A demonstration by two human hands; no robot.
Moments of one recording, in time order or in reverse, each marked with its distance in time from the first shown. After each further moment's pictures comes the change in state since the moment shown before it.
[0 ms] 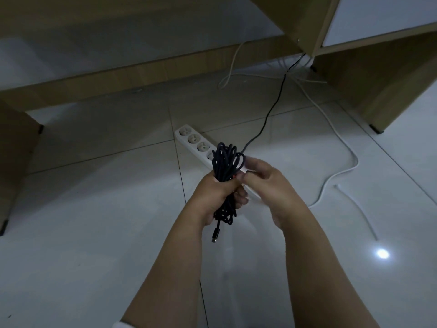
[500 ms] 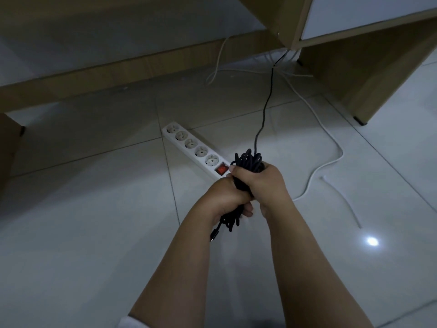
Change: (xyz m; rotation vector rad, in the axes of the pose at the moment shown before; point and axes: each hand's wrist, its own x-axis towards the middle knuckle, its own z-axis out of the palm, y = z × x) left_hand 0.001 -0.001 0.040 0.326 -0.149 -0.154; right_hand 0.007 0.011 -0.007 -0.030 0.328 0.135
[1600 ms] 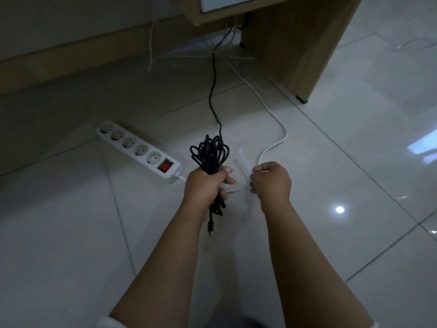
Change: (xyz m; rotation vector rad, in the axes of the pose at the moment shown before) left_hand 0.050 -0.002 0.087 -0.261 0.270 0.033; right_hand 0.033 0.066 -0.111 -0.161 0.493 0.148
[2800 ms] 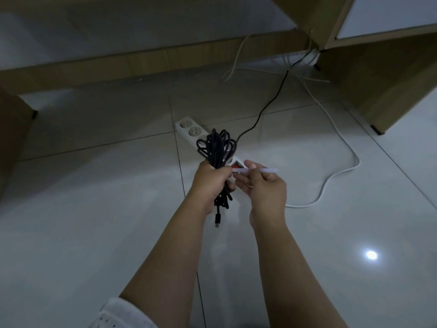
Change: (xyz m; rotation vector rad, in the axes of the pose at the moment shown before) left_hand -0.002 0.017 -0.136 -0.132 0.114 0.079; right_hand -0.115 -0.054 0.109 0.604 -0.325 -0.018
